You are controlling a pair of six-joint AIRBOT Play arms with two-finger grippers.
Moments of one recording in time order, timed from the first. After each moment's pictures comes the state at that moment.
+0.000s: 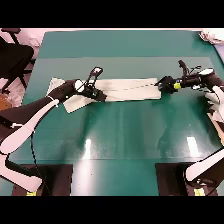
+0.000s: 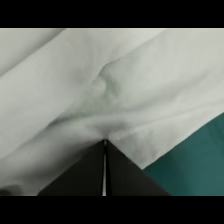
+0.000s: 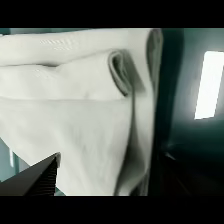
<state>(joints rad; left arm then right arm) -0.45 -1.68 1.27 1.14 -0.62 -1.23 -0.26 -1.89 1.45 -0.69 1.25 1.06</state>
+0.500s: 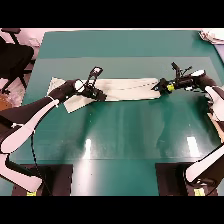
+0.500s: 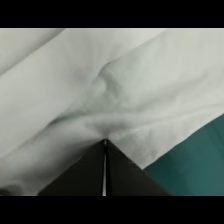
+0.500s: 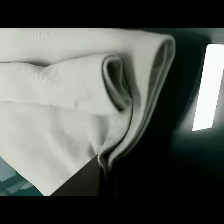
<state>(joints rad) -0.45 -1.68 1.27 1.15 -0.62 -1.23 -0.21 -1.90 1.45 -0.67 1.20 1.06</state>
